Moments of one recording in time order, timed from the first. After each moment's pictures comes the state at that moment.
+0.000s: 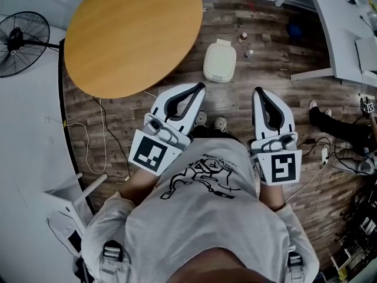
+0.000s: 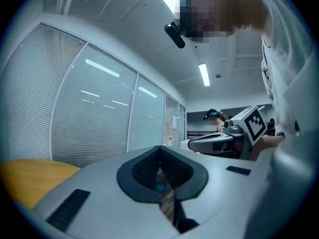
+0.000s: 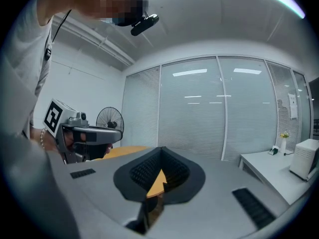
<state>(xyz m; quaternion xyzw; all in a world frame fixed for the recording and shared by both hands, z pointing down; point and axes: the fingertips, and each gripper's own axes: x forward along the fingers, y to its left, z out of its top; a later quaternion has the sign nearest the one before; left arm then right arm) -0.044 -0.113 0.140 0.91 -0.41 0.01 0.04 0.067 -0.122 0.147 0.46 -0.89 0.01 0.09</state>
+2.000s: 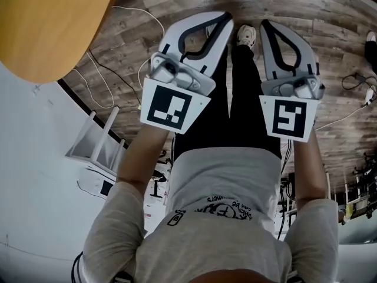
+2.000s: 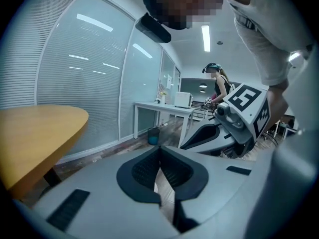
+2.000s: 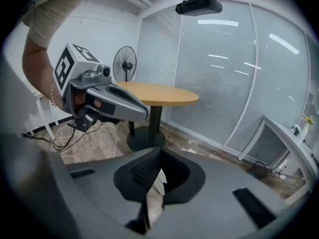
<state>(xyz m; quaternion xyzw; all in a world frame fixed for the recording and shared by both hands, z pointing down) 0.002 -0.161 0.556 0.92 -0.34 0.17 0.11 0.053 -0.149 0.593 0.36 -0.87 0.06 0.34</state>
